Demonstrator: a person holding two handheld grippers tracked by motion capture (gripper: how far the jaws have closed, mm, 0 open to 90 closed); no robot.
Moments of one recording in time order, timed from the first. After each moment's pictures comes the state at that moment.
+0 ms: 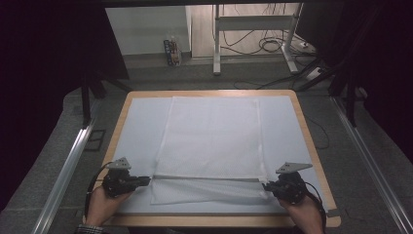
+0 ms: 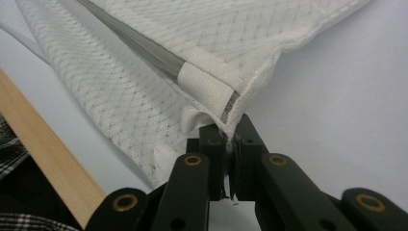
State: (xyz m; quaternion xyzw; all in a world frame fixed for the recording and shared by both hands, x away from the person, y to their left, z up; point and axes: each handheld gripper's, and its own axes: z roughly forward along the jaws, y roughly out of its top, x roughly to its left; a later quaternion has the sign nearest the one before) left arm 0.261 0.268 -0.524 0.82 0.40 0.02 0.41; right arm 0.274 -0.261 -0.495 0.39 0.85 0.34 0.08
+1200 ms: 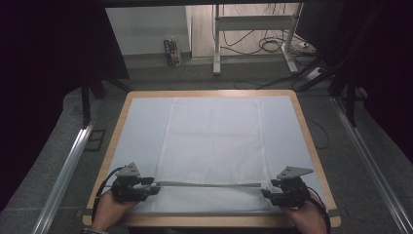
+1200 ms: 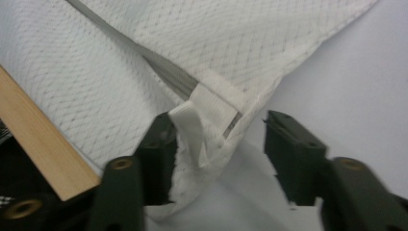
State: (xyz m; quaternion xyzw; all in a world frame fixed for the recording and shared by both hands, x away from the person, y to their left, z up) left arm 0.253 0.242 -0.537 0.83 0.38 0.05 0.40; right arm 0.263 -0.263 -0.496 0.38 0.86 0.32 0.12
